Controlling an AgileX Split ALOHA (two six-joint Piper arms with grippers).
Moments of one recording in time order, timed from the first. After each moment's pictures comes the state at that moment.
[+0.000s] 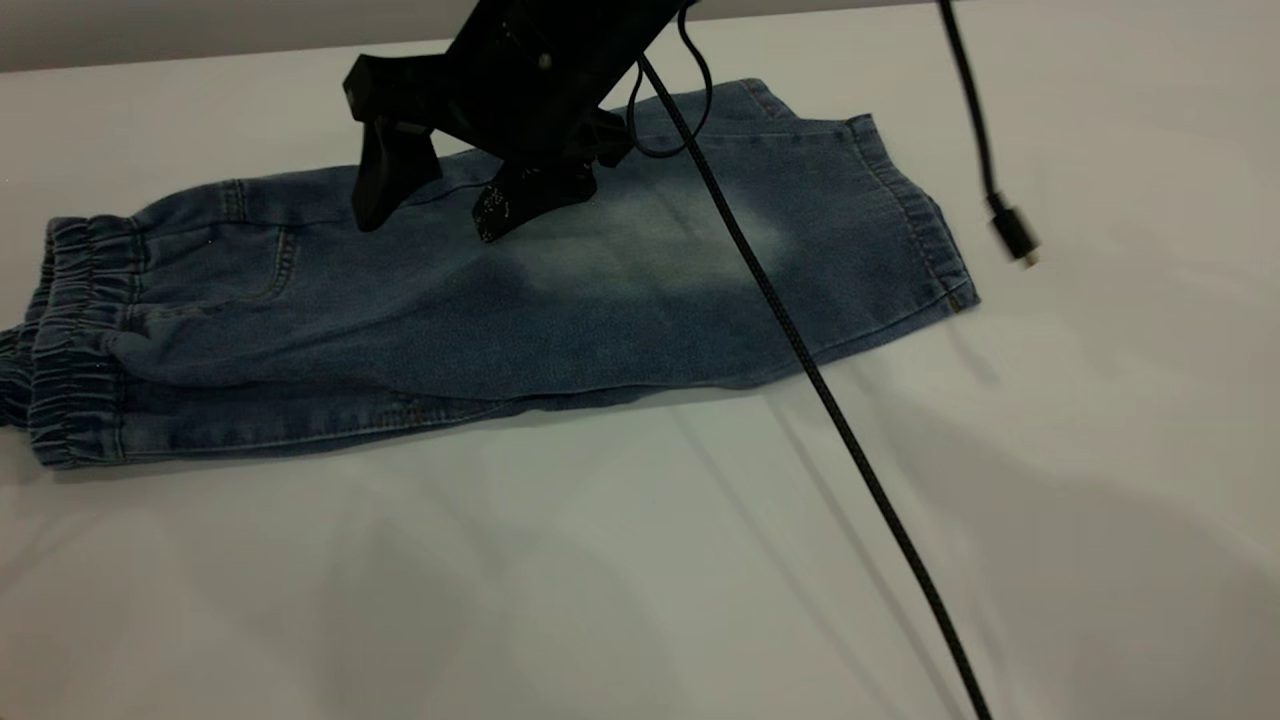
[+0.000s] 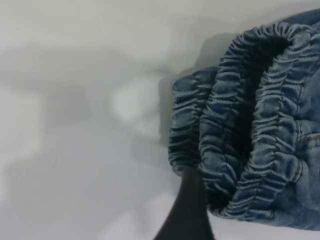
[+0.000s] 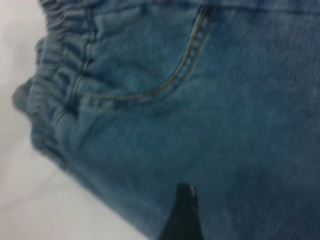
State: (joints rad) left arm 0.39 1.58 -0.70 -0.66 0.48 0.51; right arm 0.63 2.45 -1.81 0.91 0.62 -0.49
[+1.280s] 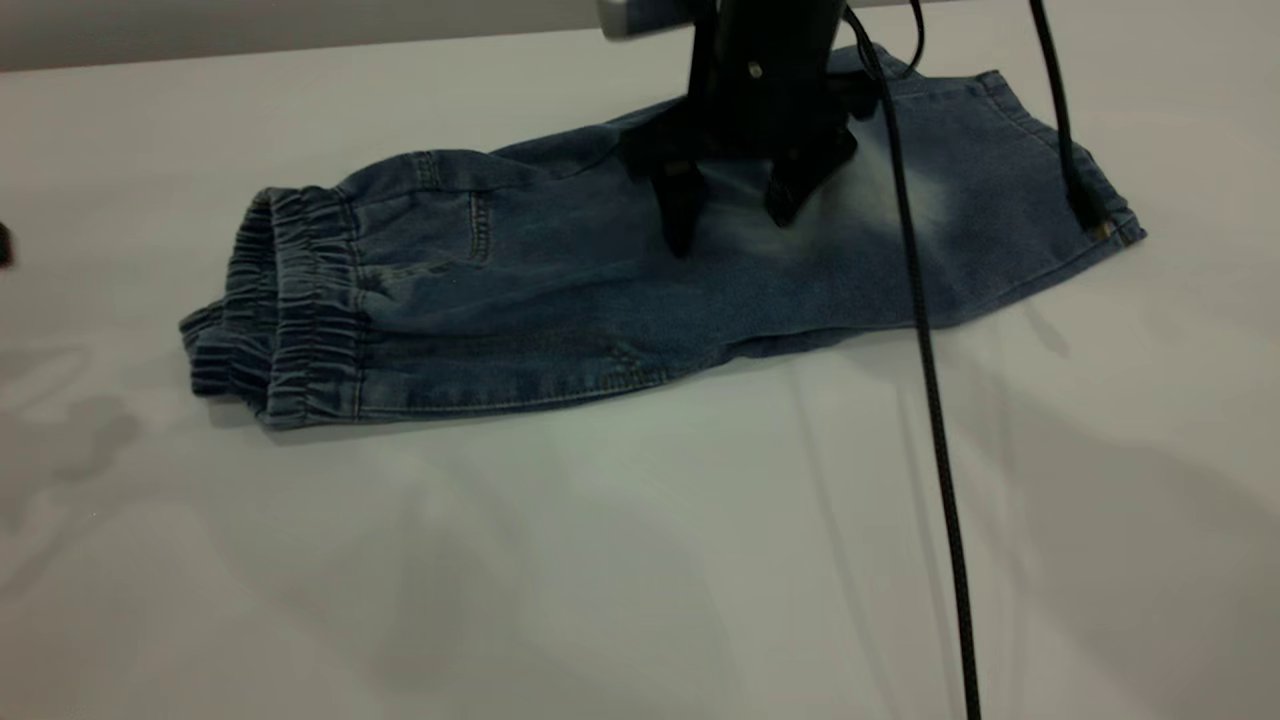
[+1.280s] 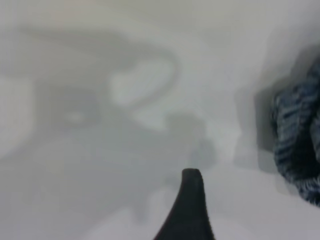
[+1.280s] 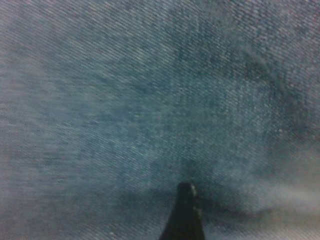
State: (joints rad) left arm 0.29 1.65 -0.70 -0.69 0.48 0.52; right arm 0.52 2.43 -1.81 0.07 0.77 0.06
